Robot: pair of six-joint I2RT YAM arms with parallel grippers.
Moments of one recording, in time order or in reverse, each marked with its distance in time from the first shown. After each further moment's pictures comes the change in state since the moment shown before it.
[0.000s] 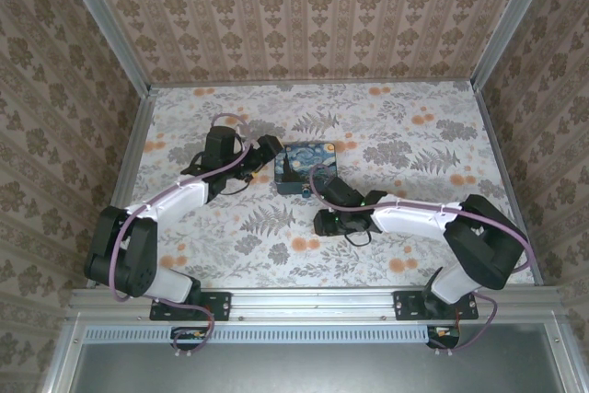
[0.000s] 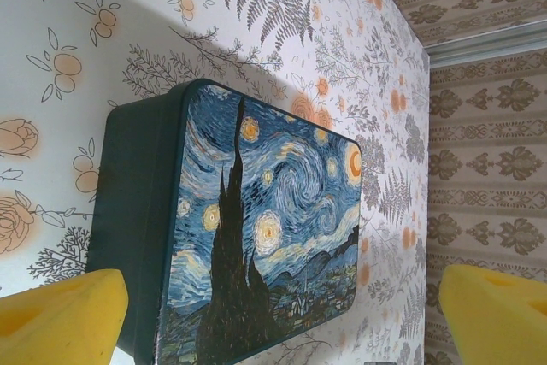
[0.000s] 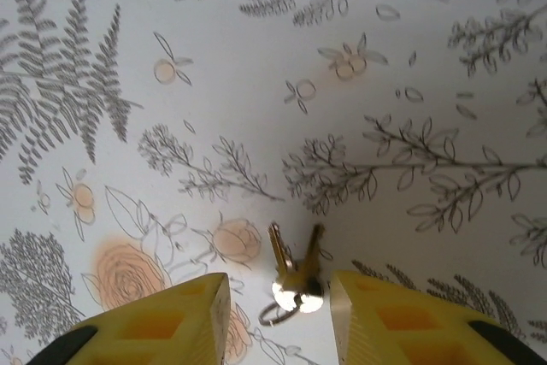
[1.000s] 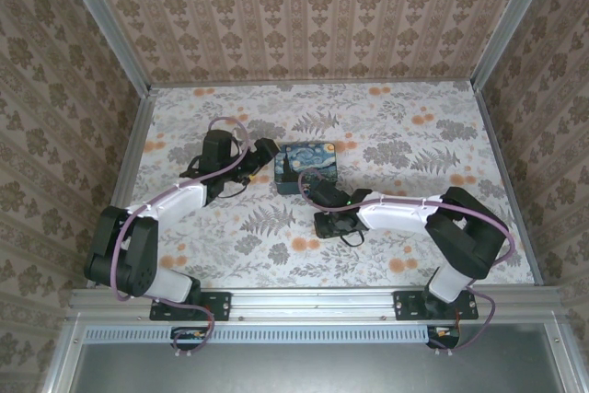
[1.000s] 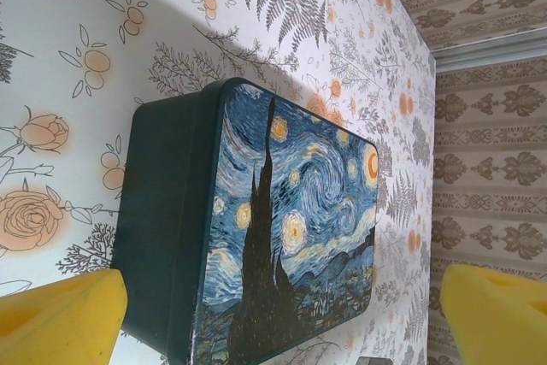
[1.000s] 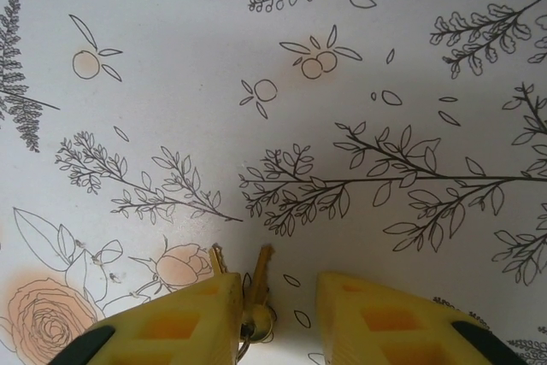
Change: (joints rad) left arm 0.026 0.000 -0.043 0.038 0.015 0.000; right arm 0.049 0.108 0.075 -0.095 0.102 -0.010
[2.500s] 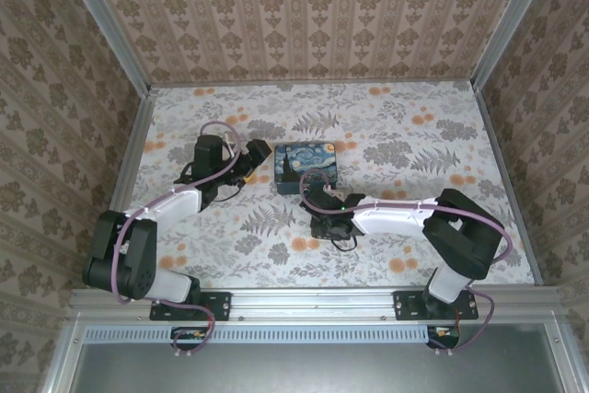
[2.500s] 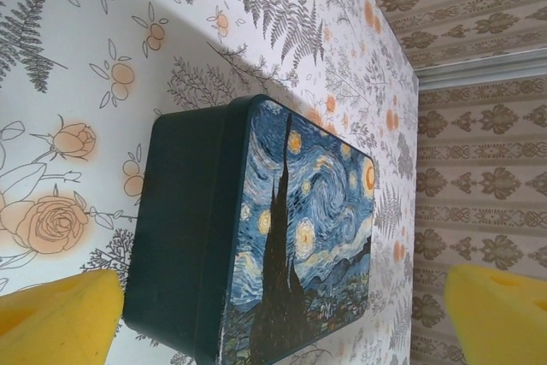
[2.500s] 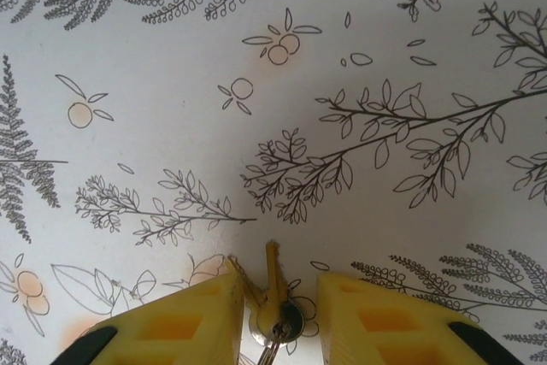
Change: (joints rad) left arm 0.059 -0.024 -0.082 0.110 0.051 -0.032; right arm 0.062 0.014 0.023 -0.009 0.097 0.345
